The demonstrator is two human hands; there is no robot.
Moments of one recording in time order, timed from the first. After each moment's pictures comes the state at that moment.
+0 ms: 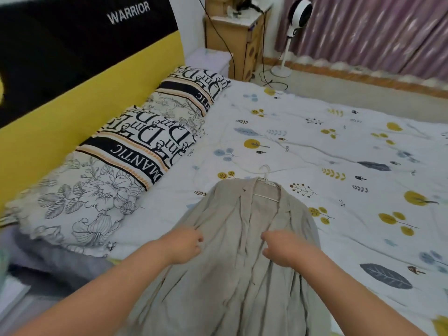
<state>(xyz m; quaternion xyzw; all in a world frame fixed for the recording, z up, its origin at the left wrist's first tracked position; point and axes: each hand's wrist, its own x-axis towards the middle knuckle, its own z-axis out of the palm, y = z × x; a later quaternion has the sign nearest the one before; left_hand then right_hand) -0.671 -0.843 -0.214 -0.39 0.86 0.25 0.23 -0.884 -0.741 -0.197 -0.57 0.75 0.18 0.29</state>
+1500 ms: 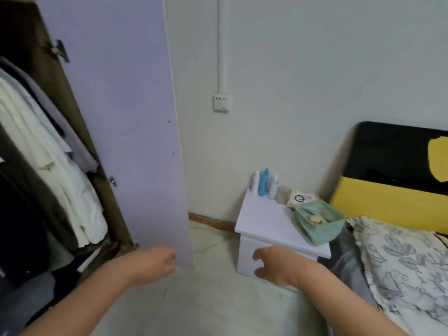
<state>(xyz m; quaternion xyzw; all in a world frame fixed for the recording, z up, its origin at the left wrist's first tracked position) -0.194 -0.281 -0.057 -0.91 0.32 0.26 0.01 -0.325 -0.515 -0.040 -0.96 0.12 0.24 0.12</state>
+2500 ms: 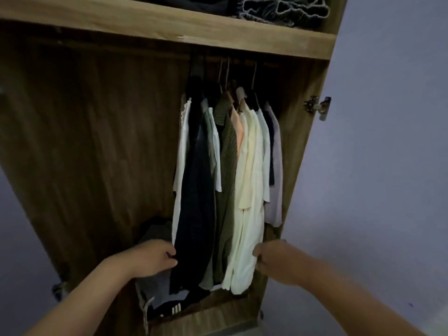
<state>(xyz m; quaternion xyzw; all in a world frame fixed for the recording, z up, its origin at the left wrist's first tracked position) -0.025 -0.002 -0.003 -0.94 -0.17 0.15 -0.24 0.095 -0.246 0.015 -0.91 -0.36 0.20 0.06</state>
